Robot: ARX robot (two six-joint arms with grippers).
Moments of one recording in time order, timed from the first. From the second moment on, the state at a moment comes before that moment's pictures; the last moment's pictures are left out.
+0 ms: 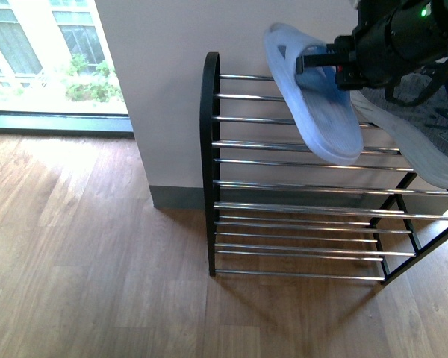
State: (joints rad) left arm 0.06 0.36 0.08 0.21 -0.35 0.28; right arm 0.26 2.10 1.26 0.14 0.17 0.05
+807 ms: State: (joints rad) left arm 0.06 0.36 0.08 0.21 -0.35 0.28; right arm 0.17 2.22 1.33 0.16 0.47 -0.15
